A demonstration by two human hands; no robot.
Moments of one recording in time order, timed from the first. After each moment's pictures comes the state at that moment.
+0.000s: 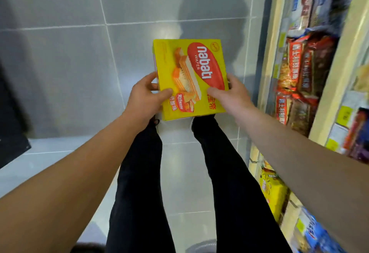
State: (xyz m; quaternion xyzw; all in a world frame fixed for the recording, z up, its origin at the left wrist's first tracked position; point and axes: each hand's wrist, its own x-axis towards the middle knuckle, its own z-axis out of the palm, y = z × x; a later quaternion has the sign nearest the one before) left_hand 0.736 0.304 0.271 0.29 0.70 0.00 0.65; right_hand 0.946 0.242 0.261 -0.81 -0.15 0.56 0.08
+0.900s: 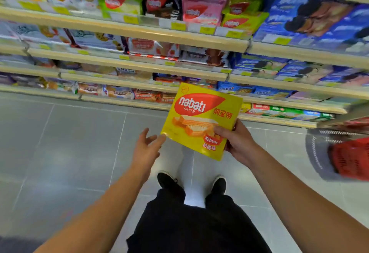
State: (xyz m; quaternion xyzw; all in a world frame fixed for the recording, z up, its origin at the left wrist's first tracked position) left_hand 0.733 0.161 0.694 0.66 0.30 -0.24 0.65; right_hand 0.740 -0.093 0.723 -0.58 0.32 0.20 0.72
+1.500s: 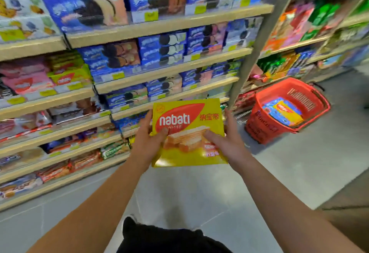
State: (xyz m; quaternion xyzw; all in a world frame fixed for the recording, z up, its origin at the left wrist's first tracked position) left_hand 0.658 -0.225 0.795 0.73 -0.10 -0.24 0.63; right_hand 0.515 -0.396 0.814 -0.64 0.32 -0.14 0.68
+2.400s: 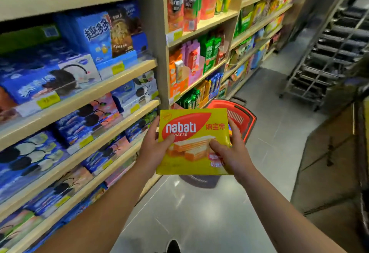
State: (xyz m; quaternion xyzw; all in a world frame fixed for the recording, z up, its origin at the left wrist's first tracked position) left_hand 0.664 -0.676 0.847 0.68 -0.31 -0.35 0.57; right_hand 0.457 -0.757 0.849 -0.60 0.43 -0.36 0.58
